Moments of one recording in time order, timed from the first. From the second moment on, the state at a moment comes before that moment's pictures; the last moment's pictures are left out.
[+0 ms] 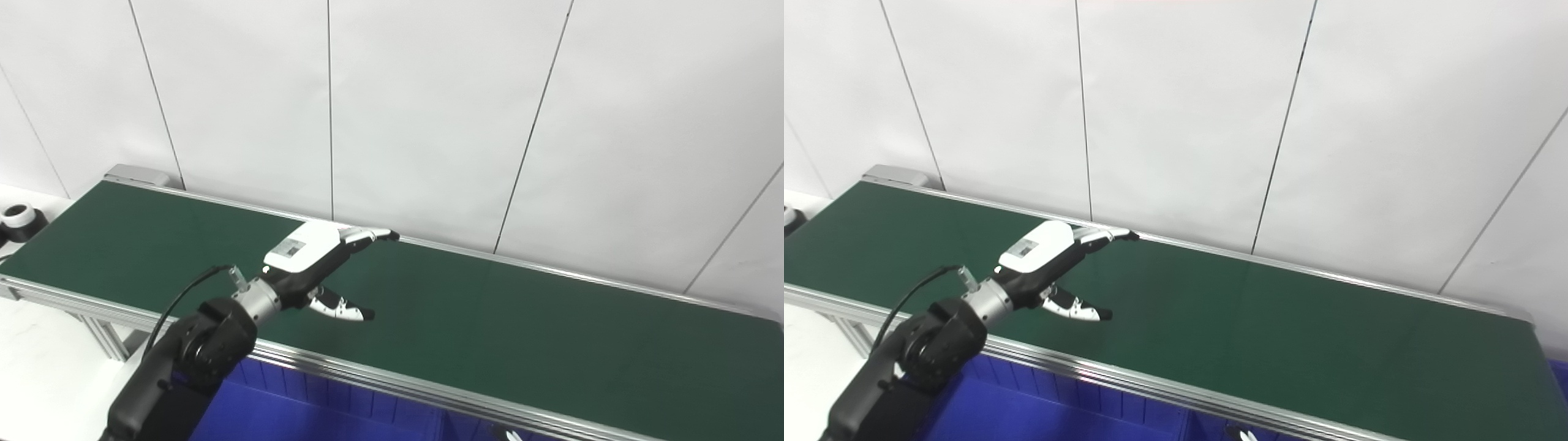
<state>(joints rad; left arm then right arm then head) -0.32 0.42 -0.09 -0.09 0.66 -0.18 -0.29 0.20 -0.23 0.28 -0.02 -0.32 -0.38 0.14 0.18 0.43</state>
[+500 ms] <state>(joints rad) -0.44 0.51 -0.19 0.18 0.78 -0.22 -0.22 0.21 -0.23 0.28 -0.03 -0.33 -0.38 0.14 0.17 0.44</state>
